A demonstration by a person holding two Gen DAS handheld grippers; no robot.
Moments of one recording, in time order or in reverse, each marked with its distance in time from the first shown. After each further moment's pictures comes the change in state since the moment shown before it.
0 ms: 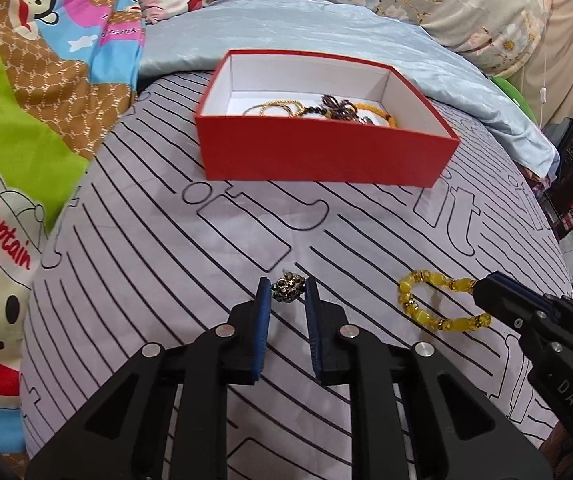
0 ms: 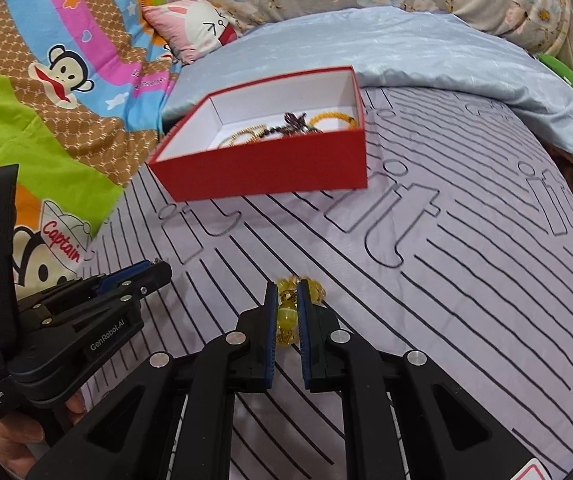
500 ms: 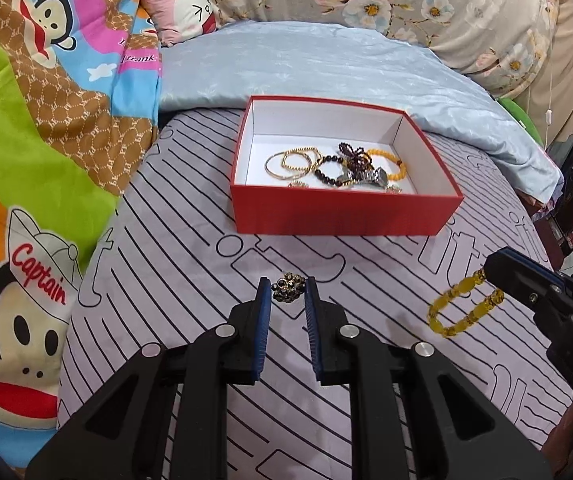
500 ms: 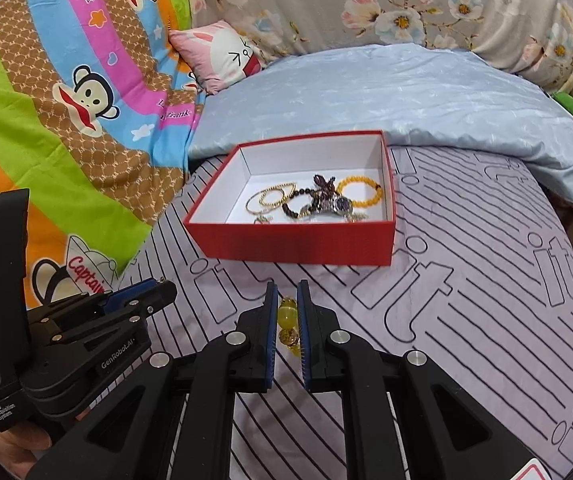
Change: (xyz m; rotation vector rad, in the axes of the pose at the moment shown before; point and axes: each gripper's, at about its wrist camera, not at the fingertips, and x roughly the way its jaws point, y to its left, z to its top) left arm -0.030 0.012 0.035 -0.009 -0.061 0.028; right arm -0.023 0.020 0.047 -0.050 -0.096 0.042
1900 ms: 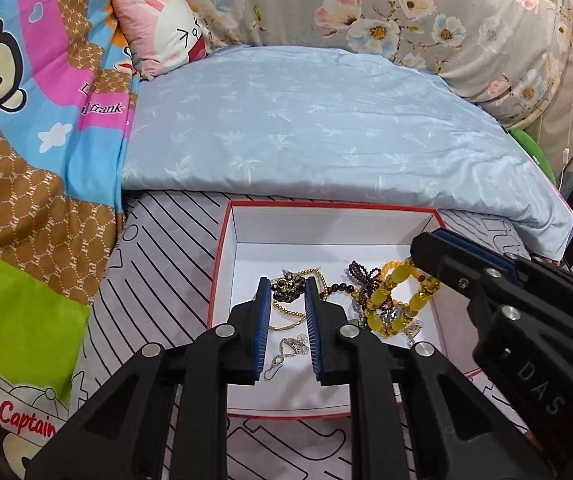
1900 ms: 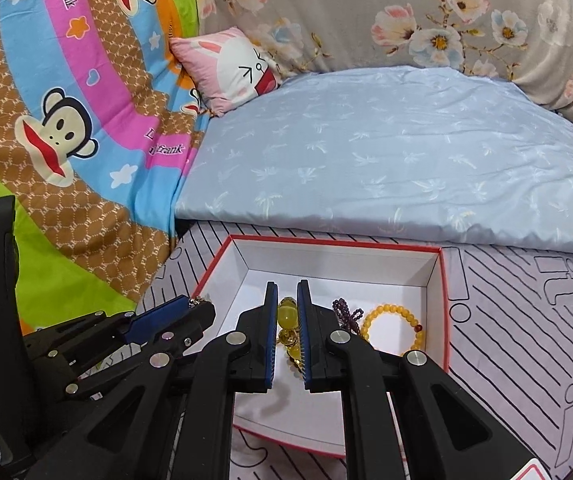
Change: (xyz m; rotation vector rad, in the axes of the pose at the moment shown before) left arm 0.081 -0.005 0.132 0.001 -0.054 -0.006; right arm 0.111 0.003 0.136 -0.056 -0.022 0.041
